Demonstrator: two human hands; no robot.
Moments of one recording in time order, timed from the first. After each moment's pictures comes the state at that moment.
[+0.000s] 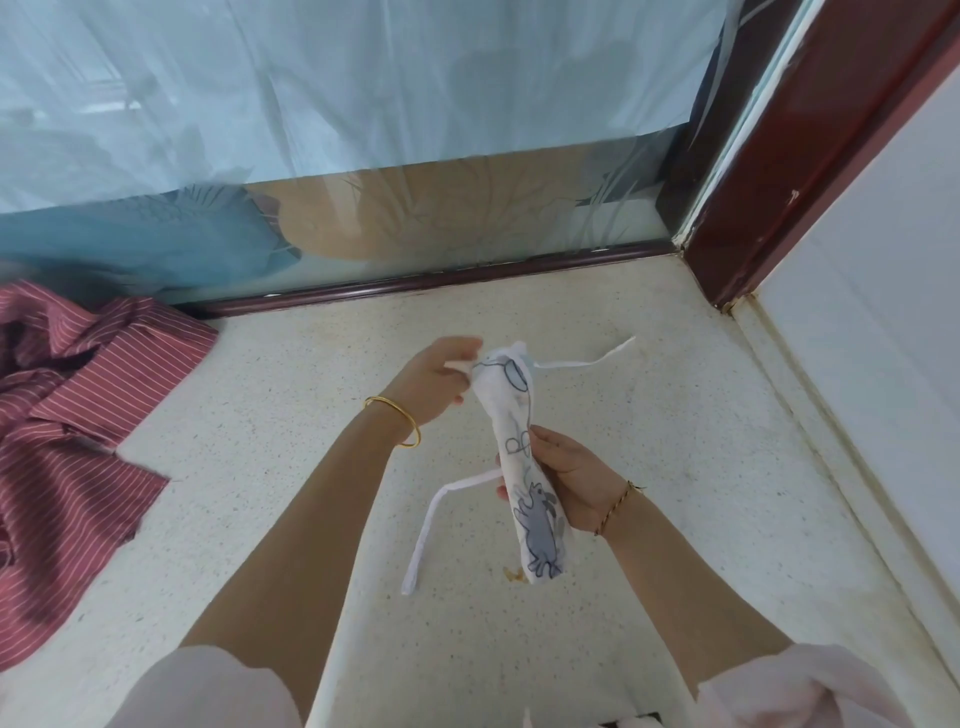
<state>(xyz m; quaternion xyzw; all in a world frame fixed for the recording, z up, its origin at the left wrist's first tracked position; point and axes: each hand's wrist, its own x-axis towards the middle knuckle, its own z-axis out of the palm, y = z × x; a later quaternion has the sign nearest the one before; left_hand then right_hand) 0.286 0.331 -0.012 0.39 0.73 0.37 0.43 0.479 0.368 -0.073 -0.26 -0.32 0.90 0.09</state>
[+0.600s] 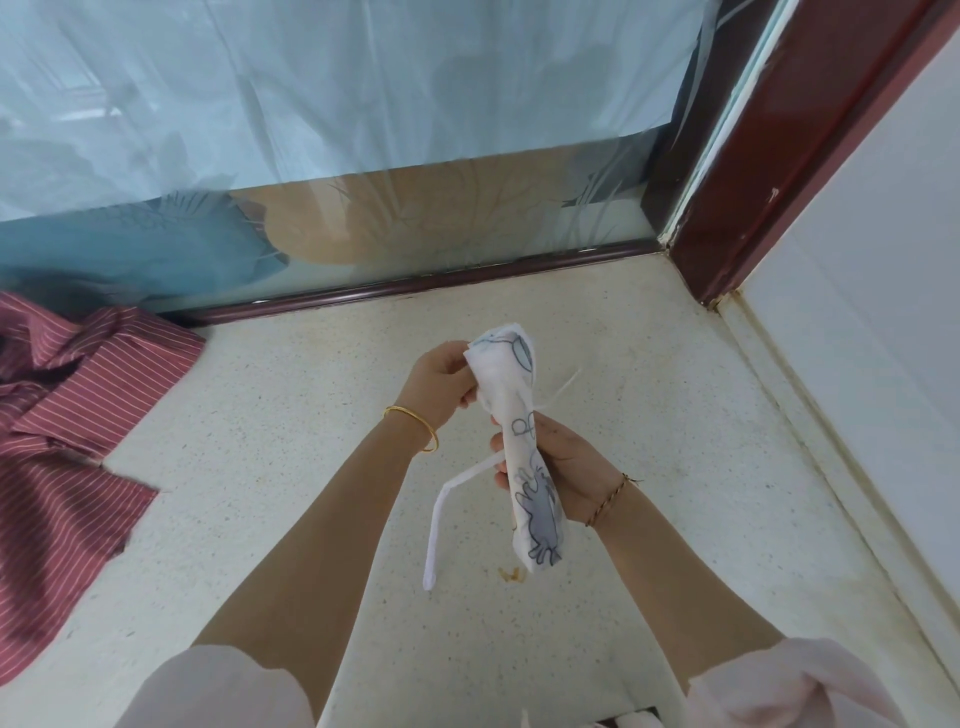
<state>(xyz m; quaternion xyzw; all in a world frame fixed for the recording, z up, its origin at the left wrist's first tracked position) 0.304 0.341 -0.028 0.35 0.70 0.46 0.41 0.473 0.372 -0.069 -0.24 -0.28 0.92 0.12</state>
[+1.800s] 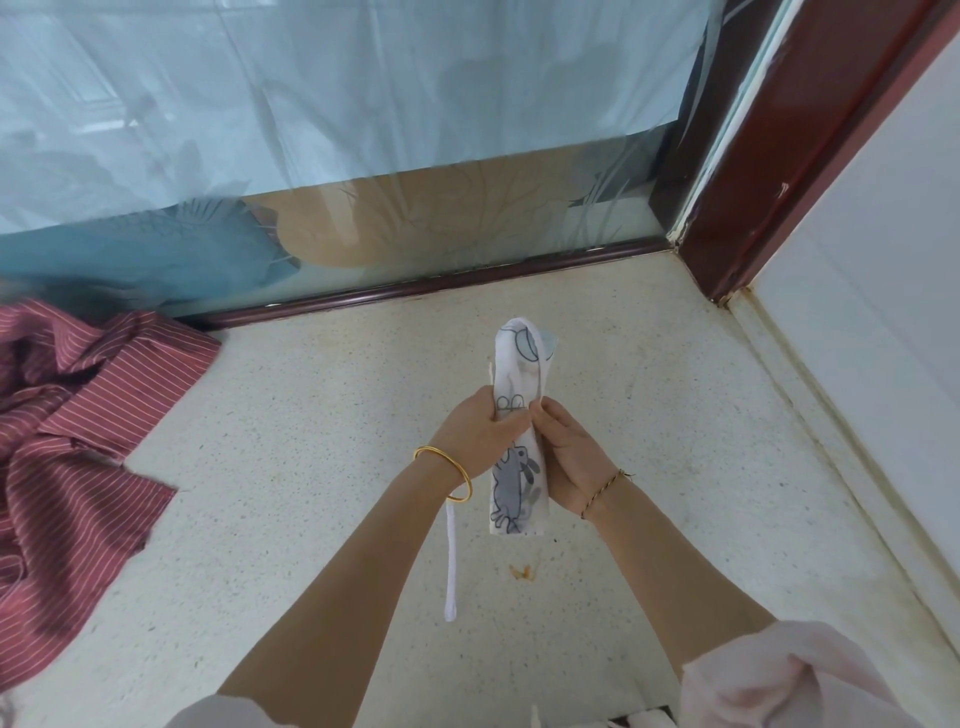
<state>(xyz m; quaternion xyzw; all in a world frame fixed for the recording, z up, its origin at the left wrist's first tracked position) 0.344 0.316 -0.019 0.43 0.76 0.29 0.40 0.461 0.369 -0.069 -0.33 -0.31 0.86 0.23</state>
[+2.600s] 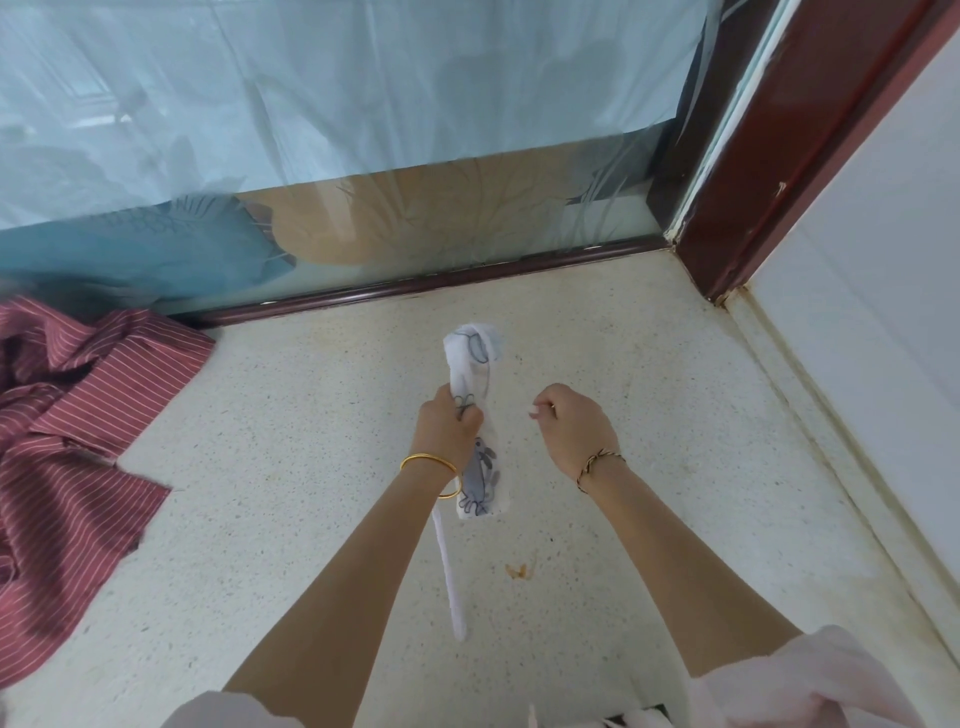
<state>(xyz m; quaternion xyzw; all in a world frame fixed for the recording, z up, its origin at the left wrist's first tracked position) 0.329 0.315 -0.046 0.34 0.81 0.34 0.33 0.461 0.386 -0.050 -0.51 -0.78 0.36 0.08</state>
